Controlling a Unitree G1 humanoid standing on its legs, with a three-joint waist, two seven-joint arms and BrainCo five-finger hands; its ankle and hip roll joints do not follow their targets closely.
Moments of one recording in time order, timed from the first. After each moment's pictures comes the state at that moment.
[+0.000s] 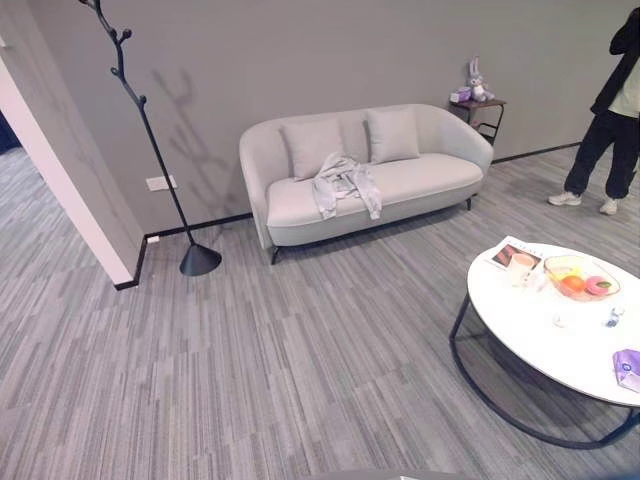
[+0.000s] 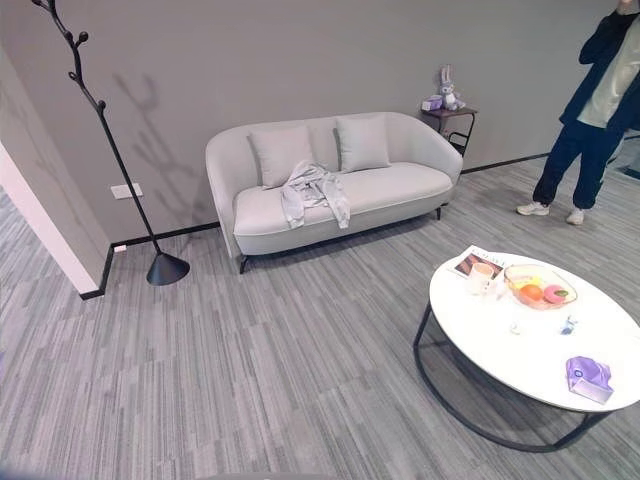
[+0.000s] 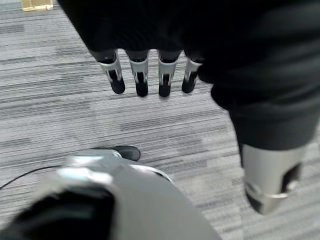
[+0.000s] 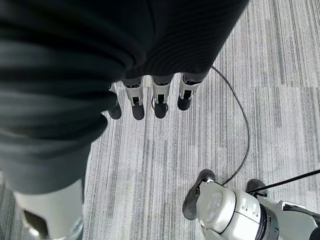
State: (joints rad) left arm 0.07 0.16 0.12 1.56 -0.14 0.01 -0.04; right arm 0.22 -0.29 -0.48 1.56 0.49 0.01 0.07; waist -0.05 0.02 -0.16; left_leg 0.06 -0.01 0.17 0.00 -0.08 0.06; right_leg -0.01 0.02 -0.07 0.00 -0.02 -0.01
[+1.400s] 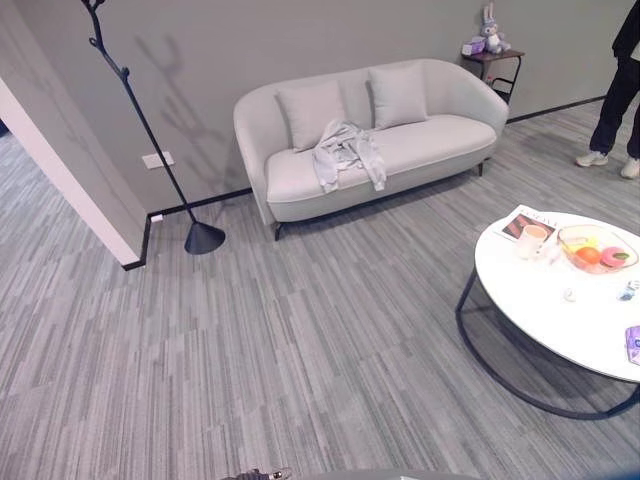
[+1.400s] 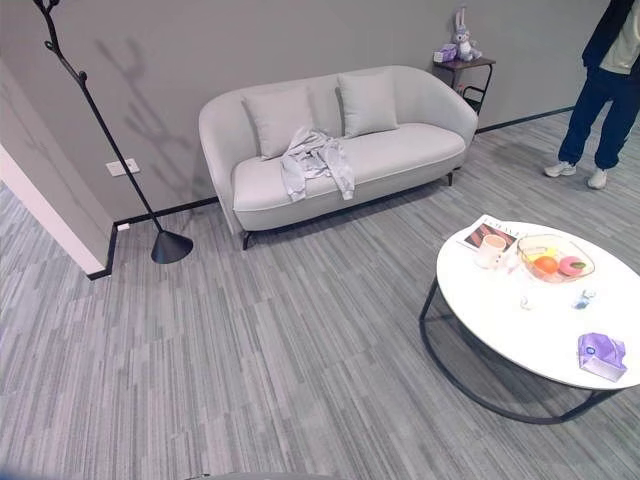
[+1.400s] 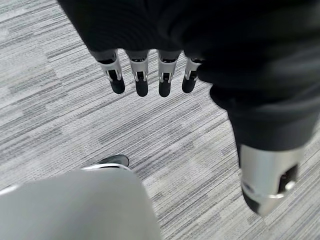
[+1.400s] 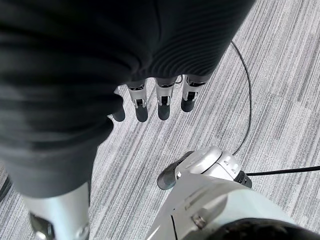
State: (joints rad) left arm -0.03 0.16 -0.09 1.44 -0.06 -0.01 -0.01; right arm 0.06 -0.21 -0.26 1.54 0.39 0.01 0.05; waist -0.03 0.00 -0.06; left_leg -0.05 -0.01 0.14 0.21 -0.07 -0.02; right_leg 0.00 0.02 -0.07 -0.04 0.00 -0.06
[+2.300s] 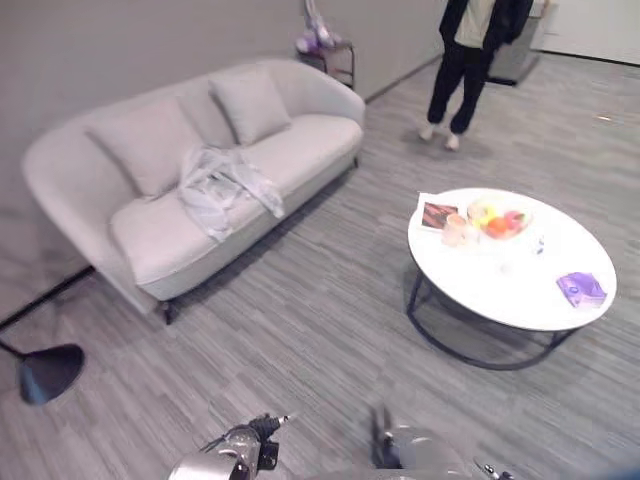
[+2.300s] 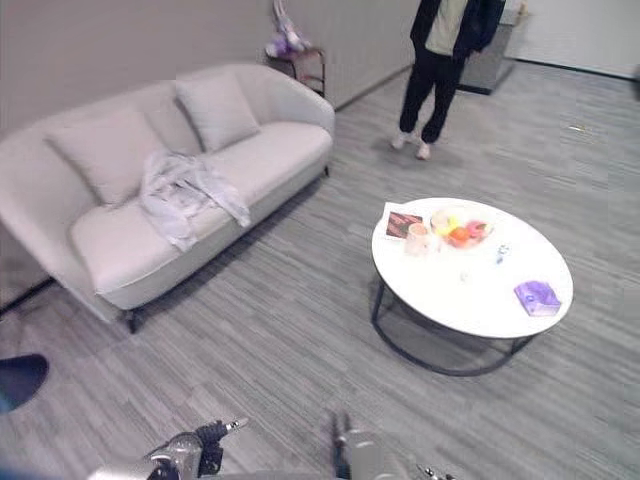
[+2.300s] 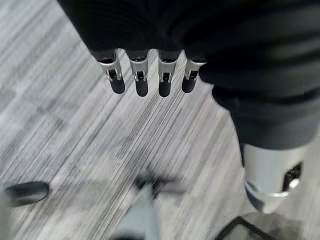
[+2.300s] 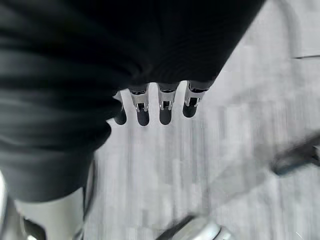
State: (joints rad) left arm -0.21 0.14 -0.03 1.62 -0.09 -0.05 0.01; right arm 0.16 -0.12 -0.24 1.29 0.37 -0.05 0.04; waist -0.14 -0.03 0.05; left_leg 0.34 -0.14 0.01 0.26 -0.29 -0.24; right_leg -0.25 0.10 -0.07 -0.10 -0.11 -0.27
